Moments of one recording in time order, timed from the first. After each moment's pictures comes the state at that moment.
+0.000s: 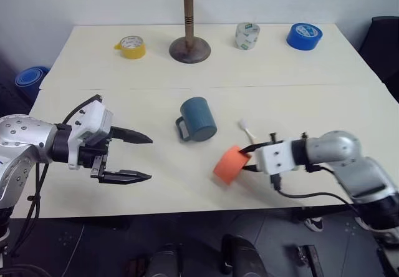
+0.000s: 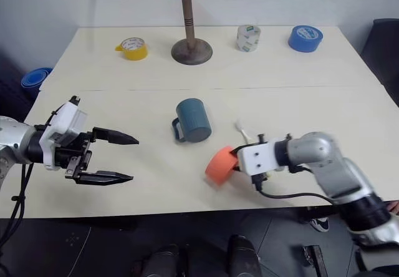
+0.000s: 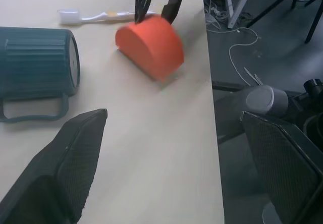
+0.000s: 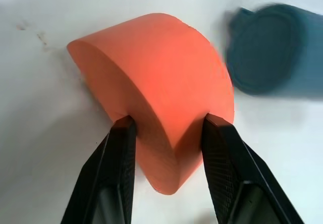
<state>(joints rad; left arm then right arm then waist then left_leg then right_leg) -0.38 1.07 0.17 -0.33 -0.67 0.65 -1.27 -0.47 -0.93 0.15 -0.25 0.08 0.05 1.18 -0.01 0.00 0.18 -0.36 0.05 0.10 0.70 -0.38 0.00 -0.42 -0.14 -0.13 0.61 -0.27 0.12</state>
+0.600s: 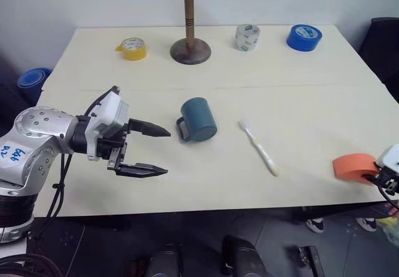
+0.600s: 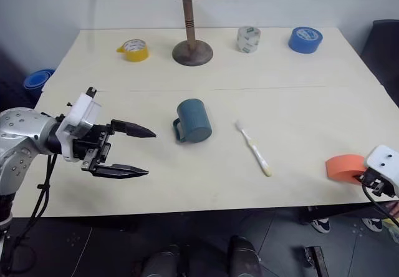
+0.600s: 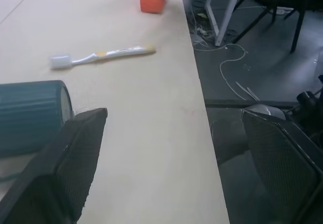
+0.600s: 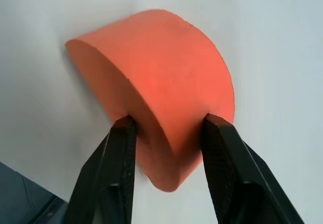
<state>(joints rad) -0.52 0.95 0.06 -0.30 -0.68 0.64 -1.27 0.09 -1.08 -0.45 0.19 0.02 0.13 1.00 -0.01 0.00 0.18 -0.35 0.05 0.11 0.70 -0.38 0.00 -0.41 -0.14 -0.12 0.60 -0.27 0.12</state>
